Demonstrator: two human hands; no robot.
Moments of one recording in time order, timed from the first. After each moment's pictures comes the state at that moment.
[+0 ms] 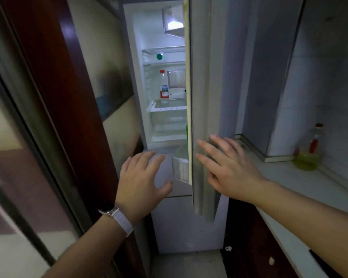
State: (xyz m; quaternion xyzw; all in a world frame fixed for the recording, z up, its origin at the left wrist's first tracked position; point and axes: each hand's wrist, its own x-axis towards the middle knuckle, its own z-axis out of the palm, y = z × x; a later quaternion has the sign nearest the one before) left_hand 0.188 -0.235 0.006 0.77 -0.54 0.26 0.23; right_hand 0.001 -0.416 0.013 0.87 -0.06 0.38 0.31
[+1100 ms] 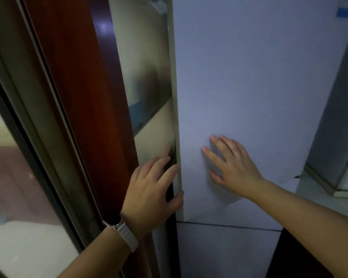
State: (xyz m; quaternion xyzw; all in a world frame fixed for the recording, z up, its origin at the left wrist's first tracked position) left_hand 0.339 -0.276 0.006 0.76 -0.53 0.32 0.19; right_hand 0.235 -0.535 -0.011 0.88 -0.04 0.41 0.25
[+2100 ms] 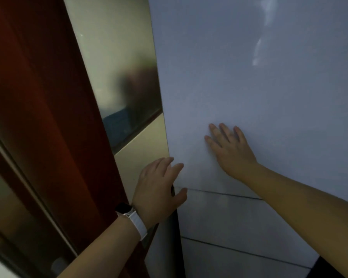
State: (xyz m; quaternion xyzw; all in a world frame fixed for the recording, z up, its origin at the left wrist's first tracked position) left_hand 0.414 -0.399 -0.007 0.84 -0.47 0.24 0.16; right_hand 0.362 -0.671 -0.009 0.90 -0.07 0.34 0.26
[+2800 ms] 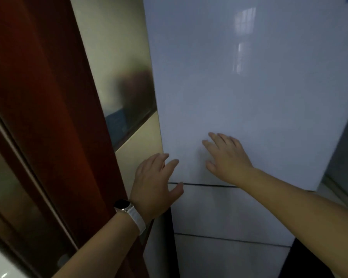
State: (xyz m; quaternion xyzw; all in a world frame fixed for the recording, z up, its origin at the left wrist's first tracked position) left_hand 0.405 -0.381 -0.002 0.82 -0.49 0.26 0.18; right_hand 0.307 -0.612 0.007 0.95 -0.16 0.24 0.12
